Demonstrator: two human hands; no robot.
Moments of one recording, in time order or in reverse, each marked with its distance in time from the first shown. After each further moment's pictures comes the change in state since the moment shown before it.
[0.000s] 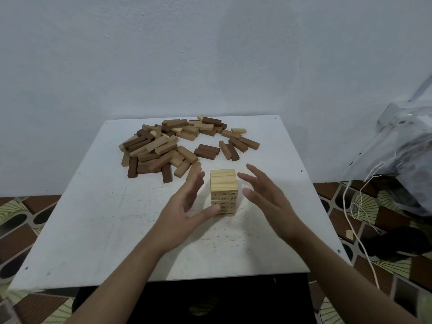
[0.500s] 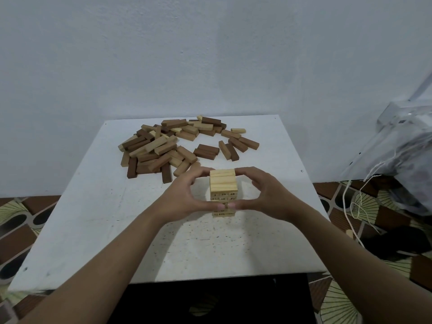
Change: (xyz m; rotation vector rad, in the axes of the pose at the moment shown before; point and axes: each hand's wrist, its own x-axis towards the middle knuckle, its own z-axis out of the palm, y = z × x) left_hand 0.048 0.005 -0.018 0.304 -0.095 0.105; right_hand 0.043 0.006 -0.018 -0.370 -0.181 -0.057
